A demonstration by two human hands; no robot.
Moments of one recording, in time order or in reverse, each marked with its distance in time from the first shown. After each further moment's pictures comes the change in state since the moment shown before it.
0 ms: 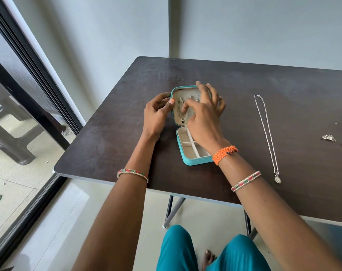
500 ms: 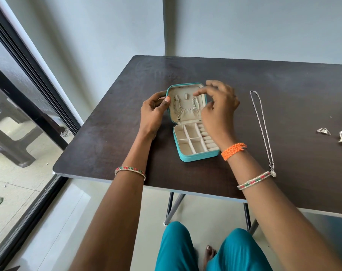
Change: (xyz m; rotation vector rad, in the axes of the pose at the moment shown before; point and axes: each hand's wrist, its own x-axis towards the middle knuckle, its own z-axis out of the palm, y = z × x) left_hand 0.000 -0.001 0.000 0.042 -0.007 -0.037; right_hand -0.003 0.017 -0.021 0.243 0.256 0.163
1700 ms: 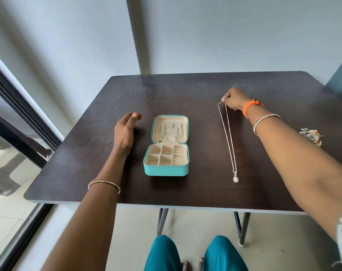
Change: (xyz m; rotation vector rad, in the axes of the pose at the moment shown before) left_hand 0.006 -0.010 0.004 0.198 0.024 -0.046; right_hand 0.141 0.171 -0.058 -0.336 -0.485 0.393
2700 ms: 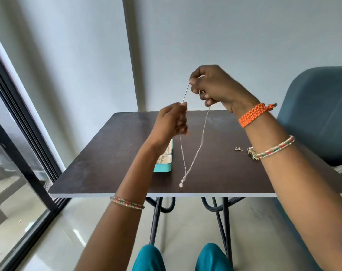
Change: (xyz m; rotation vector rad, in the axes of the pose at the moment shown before) left_hand -0.163 0.228 0.037 -0.530 -0.505 0.133; right_hand -0.276 -0.132 -0.175 0.549 0.006 -0.425
